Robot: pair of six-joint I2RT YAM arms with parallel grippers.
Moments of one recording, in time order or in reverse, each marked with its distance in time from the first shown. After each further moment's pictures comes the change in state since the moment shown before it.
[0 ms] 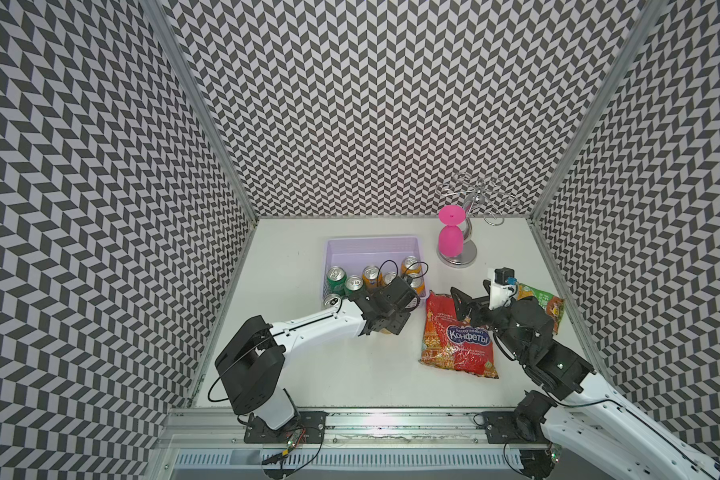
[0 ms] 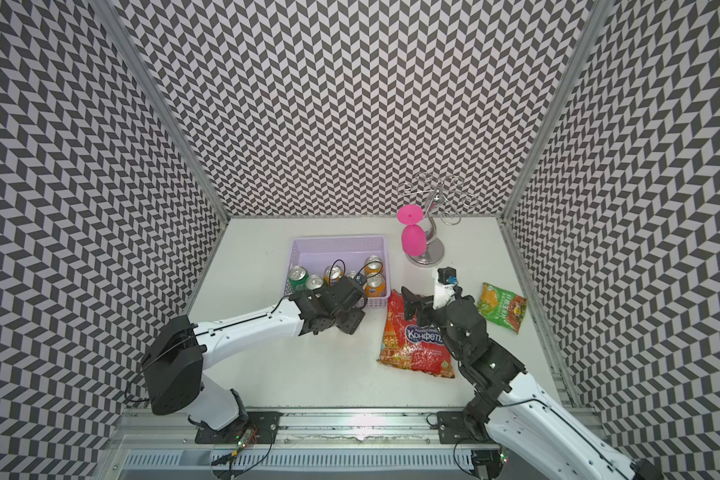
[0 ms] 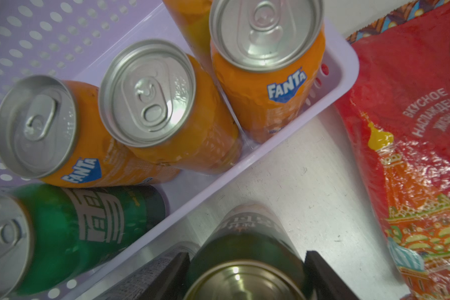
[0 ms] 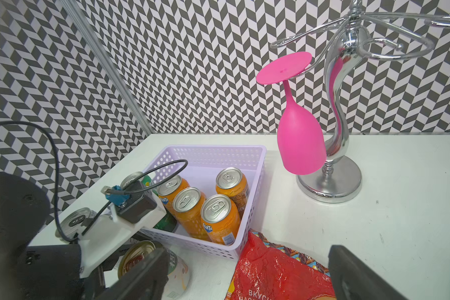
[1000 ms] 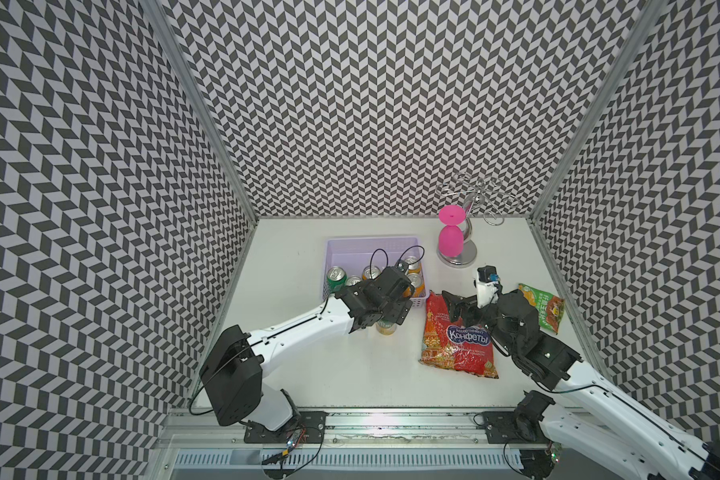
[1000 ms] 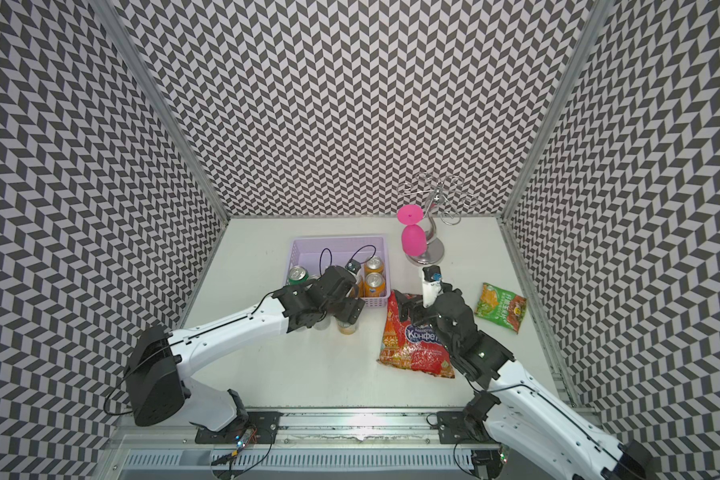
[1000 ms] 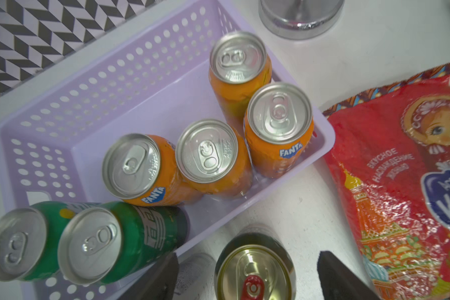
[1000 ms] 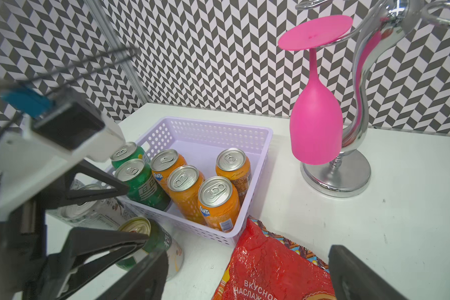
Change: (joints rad) left arm 0.040 -0.119 0.053 0.009 0.001 0.009; right arm 0.000 0.129 0.034 -0.004 -0.055 -0.083
